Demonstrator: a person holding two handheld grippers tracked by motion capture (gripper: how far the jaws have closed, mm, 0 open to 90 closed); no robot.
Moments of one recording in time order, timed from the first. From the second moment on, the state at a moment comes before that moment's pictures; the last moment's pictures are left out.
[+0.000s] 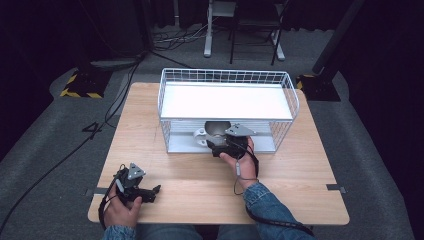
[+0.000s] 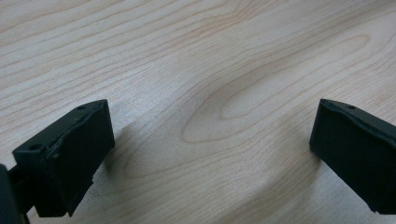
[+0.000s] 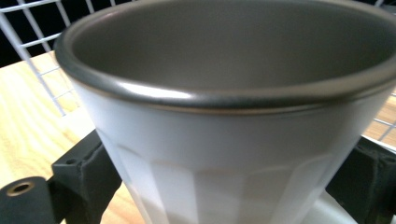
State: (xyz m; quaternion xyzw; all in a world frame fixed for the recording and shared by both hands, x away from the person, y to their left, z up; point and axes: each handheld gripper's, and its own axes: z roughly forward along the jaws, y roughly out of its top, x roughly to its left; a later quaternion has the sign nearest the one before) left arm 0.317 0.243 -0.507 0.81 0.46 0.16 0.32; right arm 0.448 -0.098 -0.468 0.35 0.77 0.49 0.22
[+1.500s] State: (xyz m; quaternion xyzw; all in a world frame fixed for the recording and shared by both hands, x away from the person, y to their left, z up) left arm 0.317 0.243 -0.507 0.81 0.46 0.17 0.32; right arm 0.483 -0.125 -0.487 0.39 0.74 0.49 0.24
